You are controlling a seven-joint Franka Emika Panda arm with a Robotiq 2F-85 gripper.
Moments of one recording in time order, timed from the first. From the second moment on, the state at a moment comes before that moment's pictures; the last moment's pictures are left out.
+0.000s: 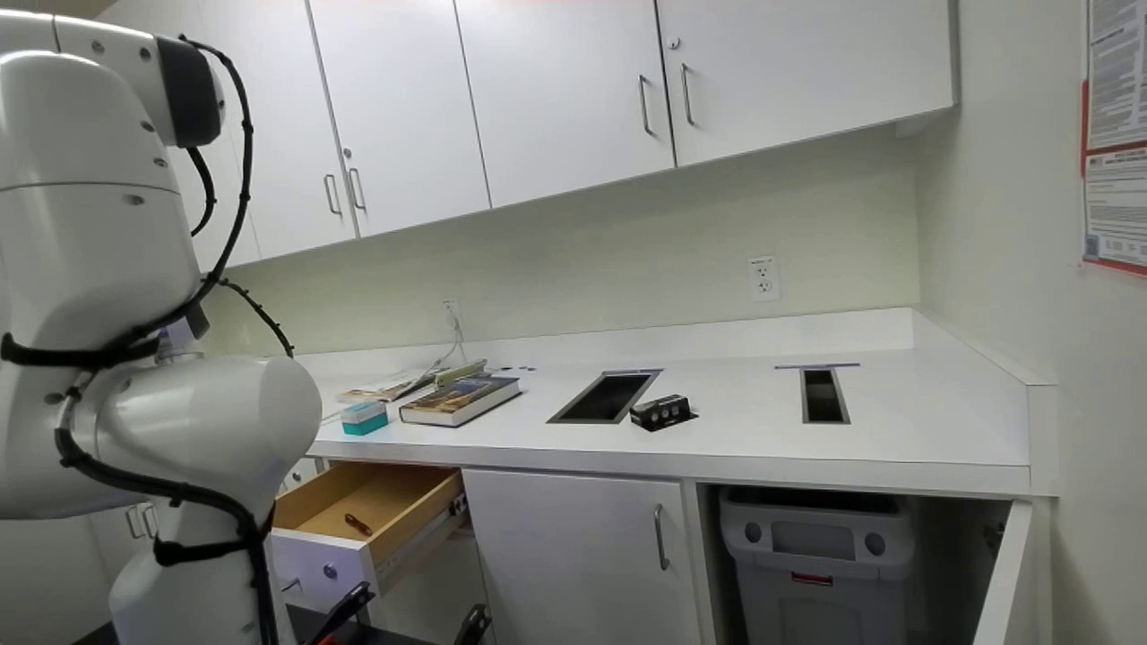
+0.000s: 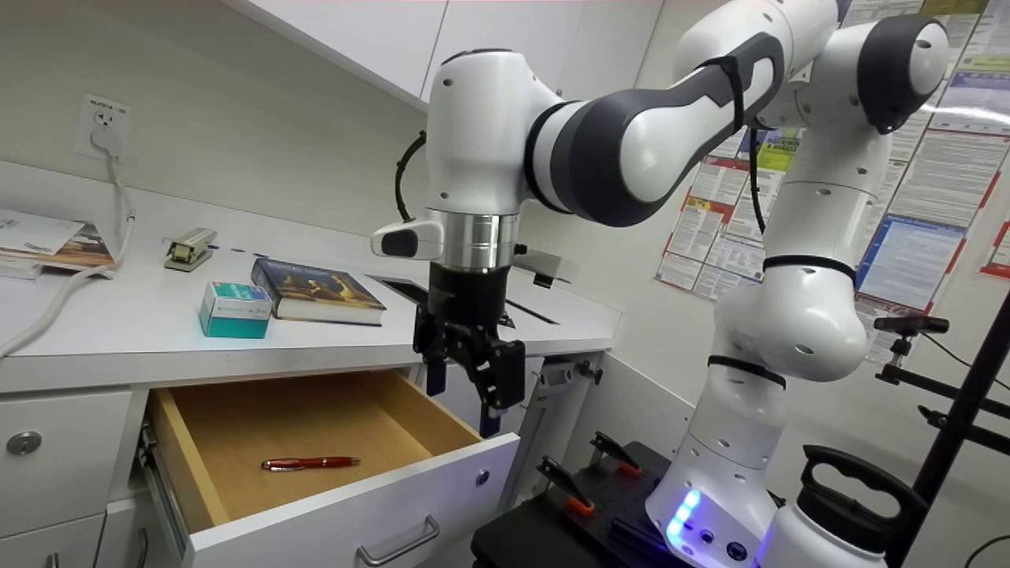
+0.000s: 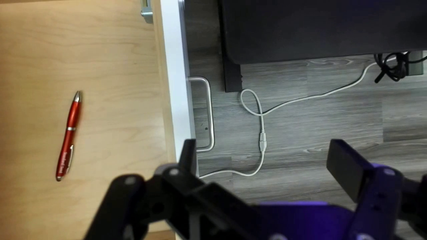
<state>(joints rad) 0.55 0.03 0.53 -2.35 -0.07 2.12 -0.36</state>
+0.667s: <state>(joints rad) 0.59 0.09 0.61 -2.35 -0.16 2.12 -0.53</state>
